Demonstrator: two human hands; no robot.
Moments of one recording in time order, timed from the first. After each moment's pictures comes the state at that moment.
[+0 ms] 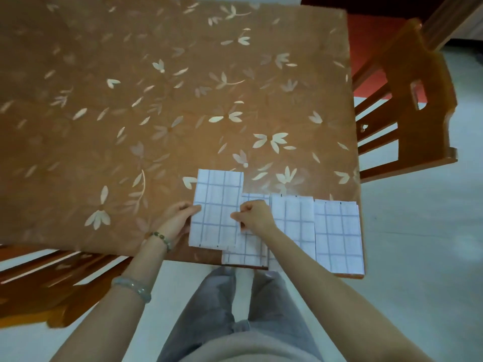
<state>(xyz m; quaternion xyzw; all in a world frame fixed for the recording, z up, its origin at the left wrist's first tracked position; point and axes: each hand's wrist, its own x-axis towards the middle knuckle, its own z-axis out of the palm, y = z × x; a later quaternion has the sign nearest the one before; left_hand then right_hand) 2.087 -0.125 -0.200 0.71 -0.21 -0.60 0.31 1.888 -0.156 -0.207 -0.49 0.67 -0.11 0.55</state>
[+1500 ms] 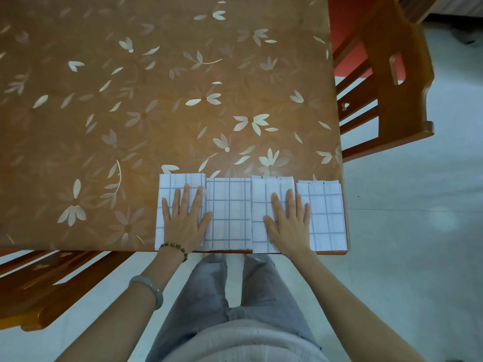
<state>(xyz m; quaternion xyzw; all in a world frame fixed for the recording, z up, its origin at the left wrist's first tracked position) 2.049 -0.087 -0.270 0.70 -0.70 -0.14 -0.05 1.774 -0.081 -0.259 -0.71 0.69 0.06 0.15</state>
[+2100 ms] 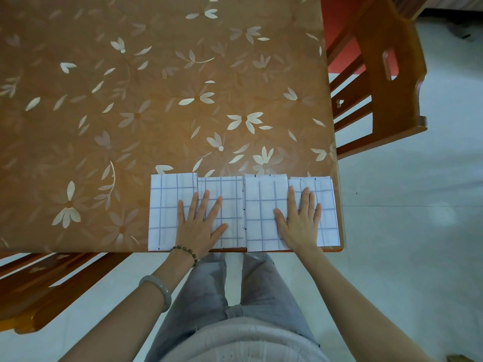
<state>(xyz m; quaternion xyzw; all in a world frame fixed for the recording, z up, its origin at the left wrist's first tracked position) 2.015 -0.078 -0.271 0.63 -0.76 -0.13 -0.08 1.746 -0.086 -0.264 -0.64 0.75 0.05 0.17</state>
